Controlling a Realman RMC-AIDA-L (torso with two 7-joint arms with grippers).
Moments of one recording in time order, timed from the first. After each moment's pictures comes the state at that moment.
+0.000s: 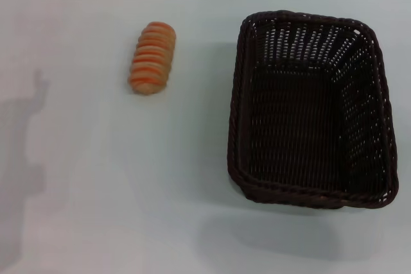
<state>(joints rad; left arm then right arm) 0.38 -2.06 1.94 1.44 2.52 -0.69 -2.64 -0.24 2.08 2.14 2.04 -2.25 1.12 -0.66</state>
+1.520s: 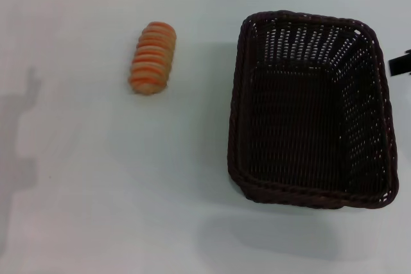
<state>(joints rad) 0.34 -2.00 1.91 1.42 2.53 -0.64 -2.65 0.42 2.08 1.64 2.03 -2.92 1.76 0.09</state>
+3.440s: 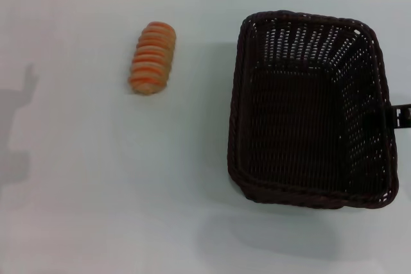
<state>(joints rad) 0.25 -1.92 1.90 1.32 2.54 -0.64 -2.70 0.20 2.08 1.42 1.97 -2.92 1.54 0.30</state>
